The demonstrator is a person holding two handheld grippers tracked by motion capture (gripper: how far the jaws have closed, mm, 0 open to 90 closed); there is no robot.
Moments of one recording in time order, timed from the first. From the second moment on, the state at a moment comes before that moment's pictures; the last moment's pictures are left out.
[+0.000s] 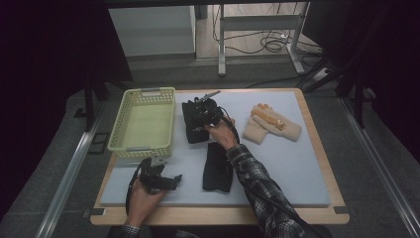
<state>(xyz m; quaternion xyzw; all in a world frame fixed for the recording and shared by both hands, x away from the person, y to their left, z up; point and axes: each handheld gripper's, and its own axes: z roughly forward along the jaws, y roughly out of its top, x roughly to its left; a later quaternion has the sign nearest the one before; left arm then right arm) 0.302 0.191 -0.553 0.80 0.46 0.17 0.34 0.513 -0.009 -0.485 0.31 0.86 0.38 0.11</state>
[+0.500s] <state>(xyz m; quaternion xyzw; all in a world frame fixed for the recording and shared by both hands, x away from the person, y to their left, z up) 0.302 0.191 -0.553 0.80 0.46 0.17 0.34 0.492 -0.019 -0.464 0.30 0.86 0.39 0.11</state>
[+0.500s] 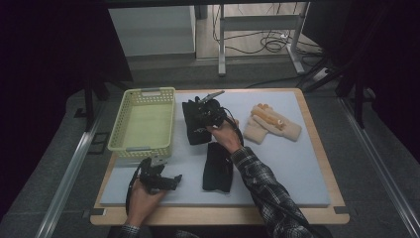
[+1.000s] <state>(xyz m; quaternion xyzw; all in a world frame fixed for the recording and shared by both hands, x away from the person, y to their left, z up) 0.302 0.191 -0.553 0.80 0.46 0.17 0.34 0.449 -0.043 -0.446 0.29 0.86 0.40 0.11</state>
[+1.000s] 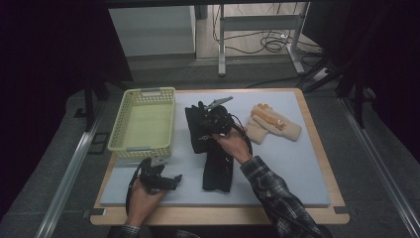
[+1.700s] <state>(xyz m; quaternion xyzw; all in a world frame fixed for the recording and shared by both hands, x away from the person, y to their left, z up) 0.302 0.190 -0.553 0.80 0.46 0.17 0.34 0.394 -0.091 -0.448 0.33 0.85 0.39 0.12</state>
